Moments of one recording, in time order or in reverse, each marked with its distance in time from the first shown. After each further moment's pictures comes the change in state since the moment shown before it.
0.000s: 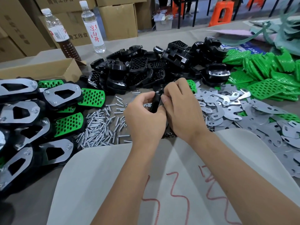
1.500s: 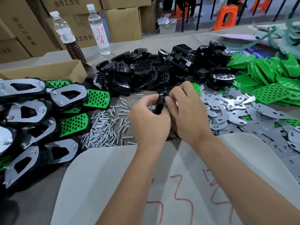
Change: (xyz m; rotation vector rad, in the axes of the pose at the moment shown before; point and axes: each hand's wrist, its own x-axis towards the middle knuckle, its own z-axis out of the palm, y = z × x) left_hand 0.000 0.000 0.001 -0.049 0.024 -0.047; right_hand -0.001 -0.002 0.001 -0.045 0.018 -0.005
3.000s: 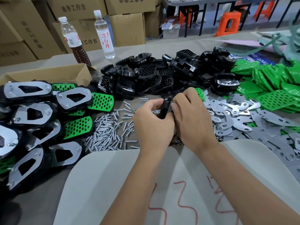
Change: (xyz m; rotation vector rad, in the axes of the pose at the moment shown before) left_hand 0.004 -0.002 -0.001 -0.001 -0.061 -0.038; right_hand -0.003 -0.001 0.001 -0.039 -0.007 -0.007
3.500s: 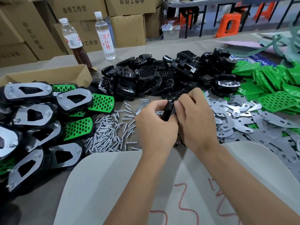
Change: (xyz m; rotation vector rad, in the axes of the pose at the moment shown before) left_hand -0.005 0.004 0.001 0.018 -0.011 0.021; right_hand 0.000 0.000 -0.001 0.005 0.084 0.037
